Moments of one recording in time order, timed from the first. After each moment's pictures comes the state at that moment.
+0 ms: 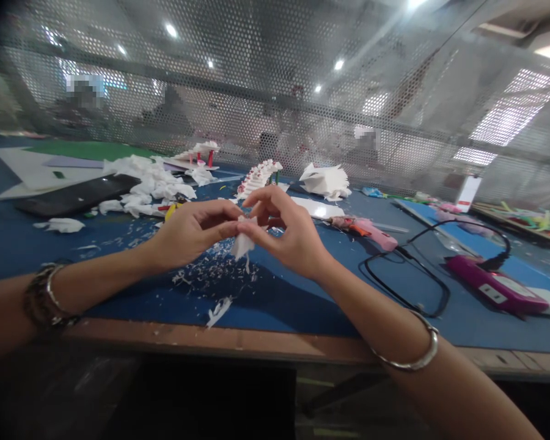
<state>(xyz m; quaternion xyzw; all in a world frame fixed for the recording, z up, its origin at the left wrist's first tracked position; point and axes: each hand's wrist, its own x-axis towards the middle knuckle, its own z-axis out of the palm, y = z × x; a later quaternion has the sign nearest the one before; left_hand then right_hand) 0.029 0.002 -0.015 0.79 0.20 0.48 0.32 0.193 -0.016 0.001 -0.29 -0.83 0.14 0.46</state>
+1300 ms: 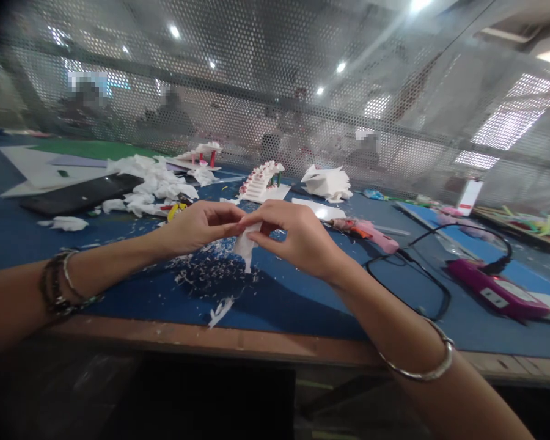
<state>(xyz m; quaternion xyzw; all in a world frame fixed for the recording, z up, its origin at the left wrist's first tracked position) 0.024 0.022 -0.020 0.80 0.22 0.40 0.38 0.203 -0.016 0.015 -0.30 -0.91 -0.02 0.30</state>
